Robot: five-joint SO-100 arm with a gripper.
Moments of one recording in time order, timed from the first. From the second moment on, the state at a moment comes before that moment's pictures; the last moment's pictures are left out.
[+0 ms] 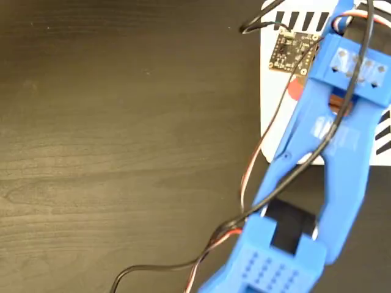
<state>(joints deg) 33.8 58.9 48.5 96.0 -9.0</state>
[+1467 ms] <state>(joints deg) 33.8 53.6 48.8 88.5 -6.3</state>
